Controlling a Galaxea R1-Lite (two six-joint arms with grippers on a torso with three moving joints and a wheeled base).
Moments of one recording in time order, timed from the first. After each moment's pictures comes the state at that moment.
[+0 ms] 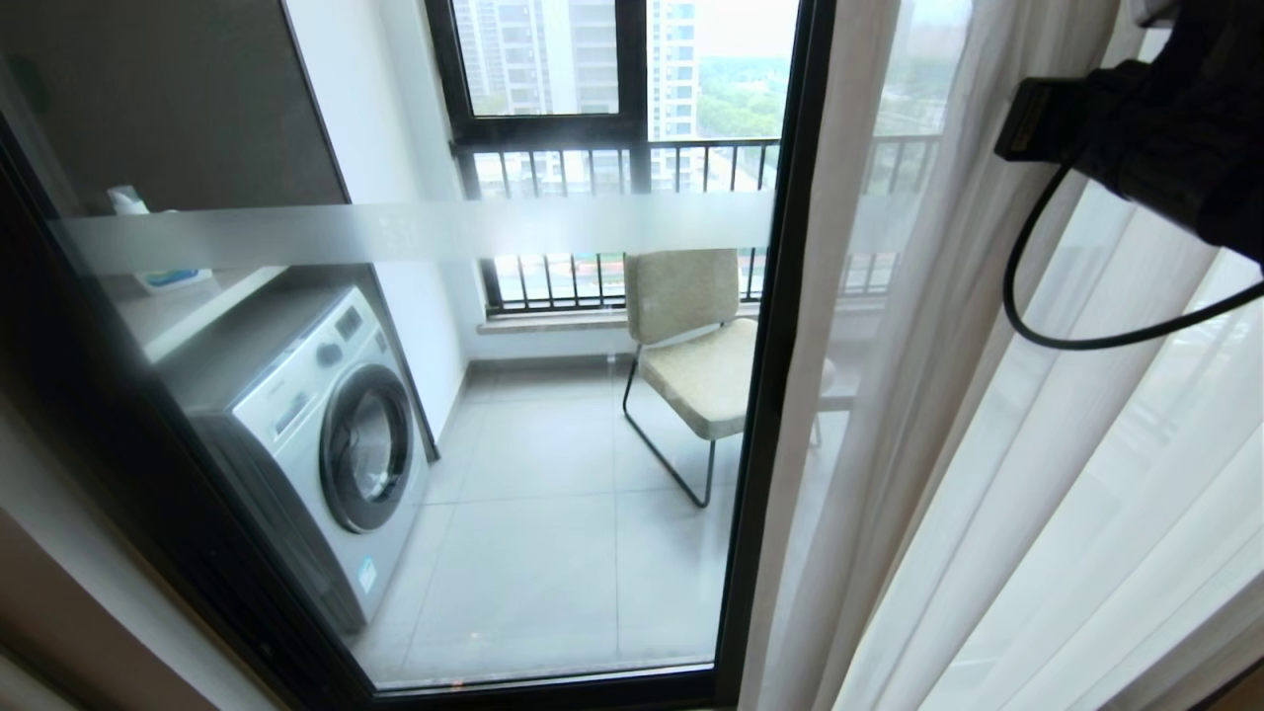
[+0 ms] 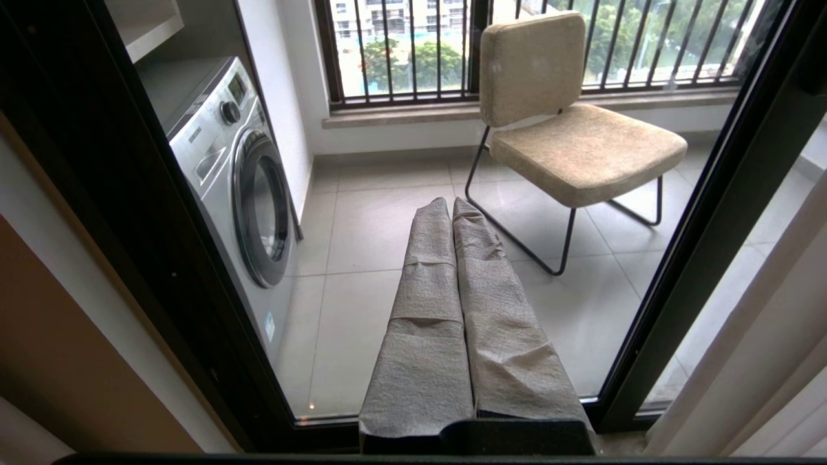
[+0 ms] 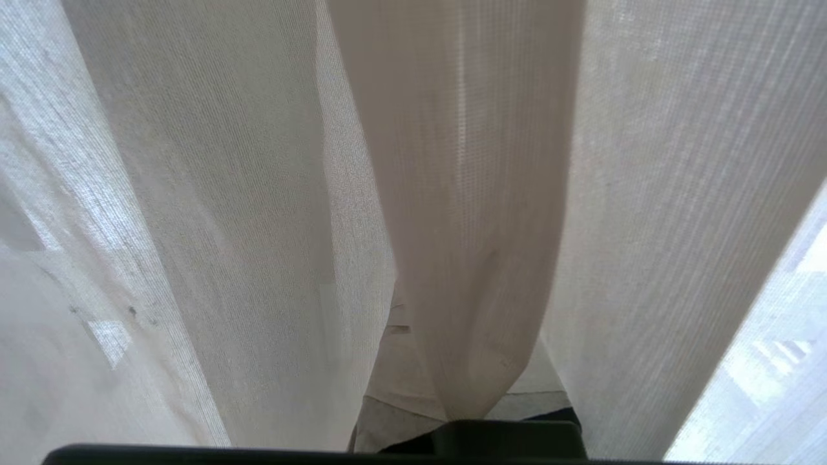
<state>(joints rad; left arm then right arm) 0.00 0.00 0.00 -0.03 0.00 0.02 0.19 1.71 -1.42 -0.51 -0.21 -0.05</state>
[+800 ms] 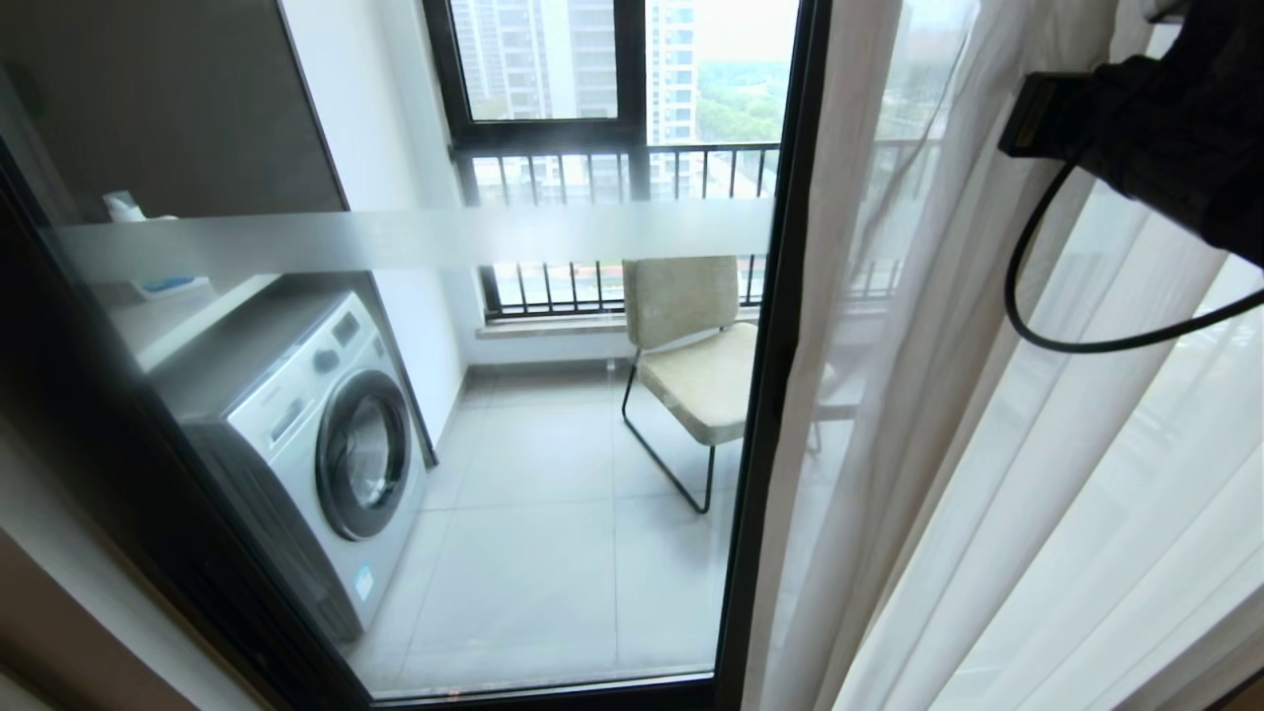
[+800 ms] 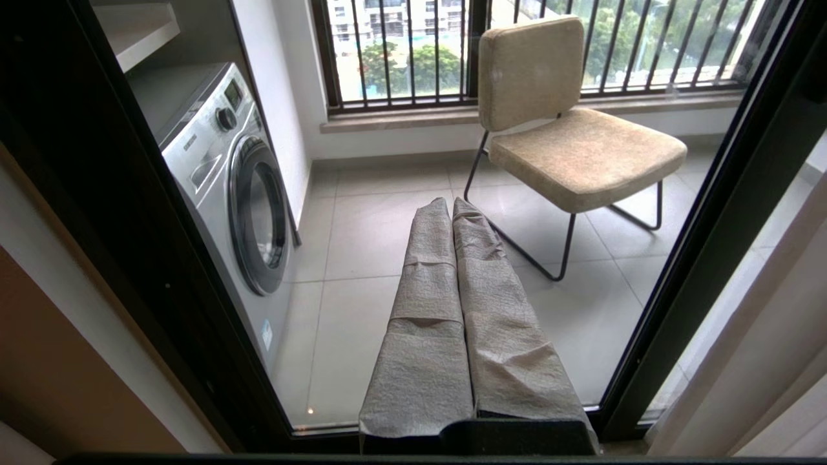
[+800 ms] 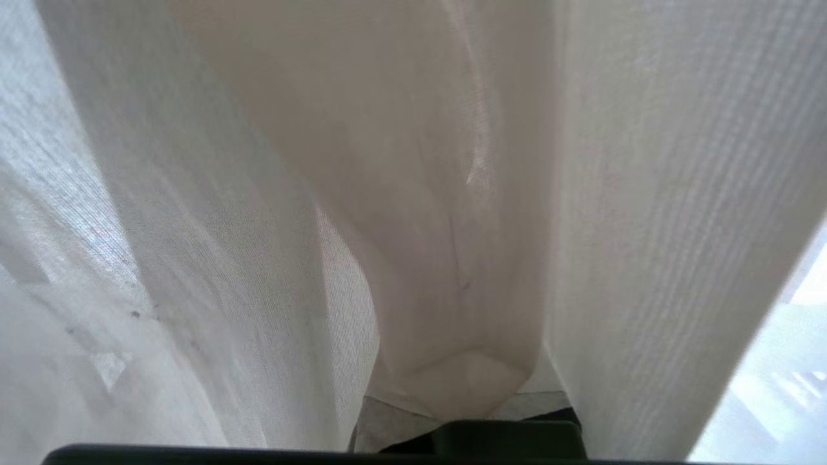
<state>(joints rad) 0.00 0.00 0.00 -0.03 0.00 0.02 0.19 1.71 -1.40 -0.55 -0.21 -0.06</state>
